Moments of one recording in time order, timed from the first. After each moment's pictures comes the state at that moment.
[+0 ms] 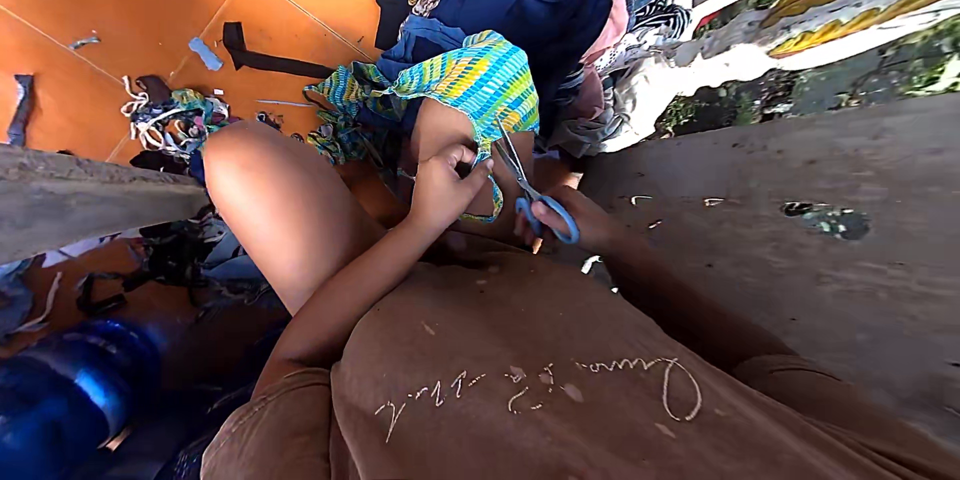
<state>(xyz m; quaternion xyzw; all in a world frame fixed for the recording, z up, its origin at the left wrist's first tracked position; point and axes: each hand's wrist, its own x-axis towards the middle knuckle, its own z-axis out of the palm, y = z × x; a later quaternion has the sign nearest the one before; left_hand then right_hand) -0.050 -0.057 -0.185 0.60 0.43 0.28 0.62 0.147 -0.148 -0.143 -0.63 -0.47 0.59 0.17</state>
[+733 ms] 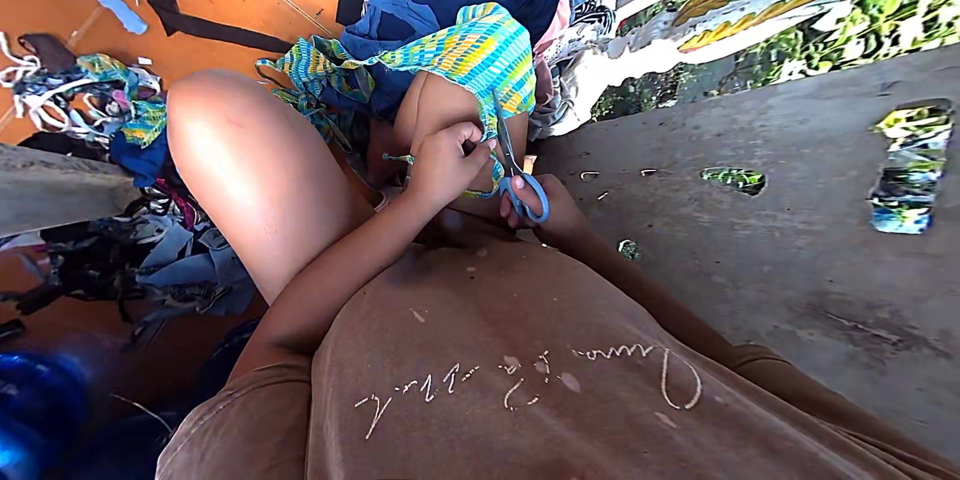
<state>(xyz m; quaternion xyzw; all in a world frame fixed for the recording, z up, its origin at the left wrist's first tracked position) -0.046 -0.057 -0.197 0.64 0.34 0.26 0.64 0.104 -0.173 -0.145 -0.73 -0.31 0.53 0.30</state>
